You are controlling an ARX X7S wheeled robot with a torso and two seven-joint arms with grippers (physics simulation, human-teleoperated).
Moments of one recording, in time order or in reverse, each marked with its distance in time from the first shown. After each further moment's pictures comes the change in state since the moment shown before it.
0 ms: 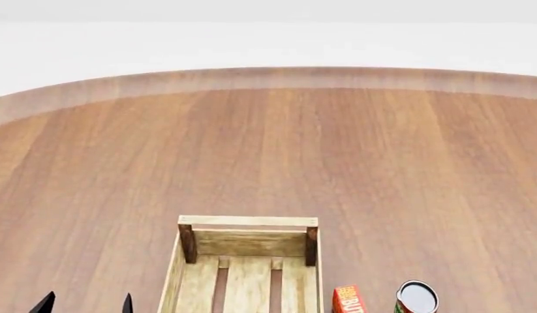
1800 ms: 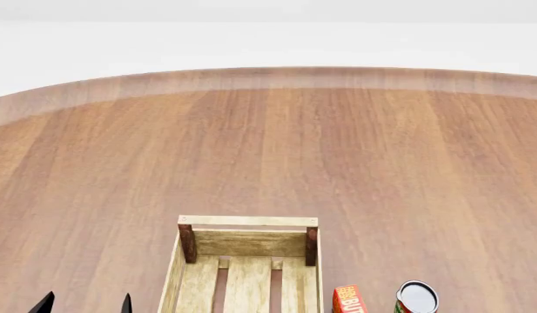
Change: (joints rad) left arm -0.007 -0.032 0.039 -0.005 -0.039 0.015 -0.035; right arm 0.029 -0.047 0.141 0.472 0.019 -0.208 -0.138
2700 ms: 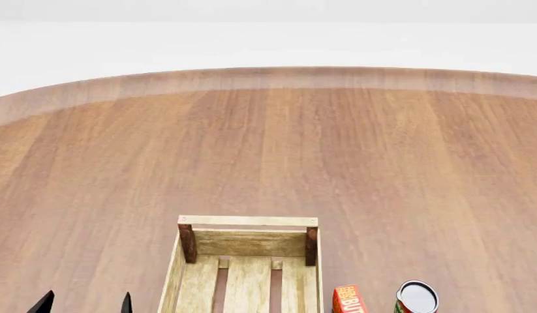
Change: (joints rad) left arm -0.006 -0.014 0.018 0.003 -0.013 0.002 -0.018; right arm -0.051 0.013 -0.054 -0.285 0.029 0.075 0.082
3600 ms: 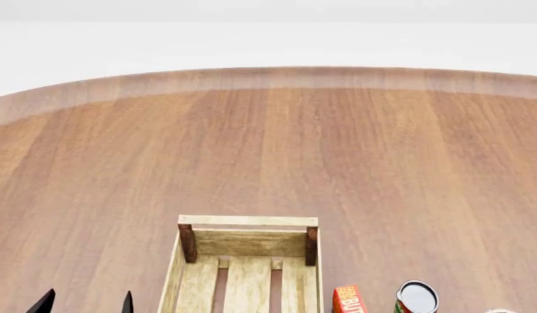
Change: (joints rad) left arm -0.004 -0.013 0.019 0.011 -0.012 -0.002 -0.016; right arm 0.097 0.062 -0.173 -0.347 -0.019 0.125 0.080
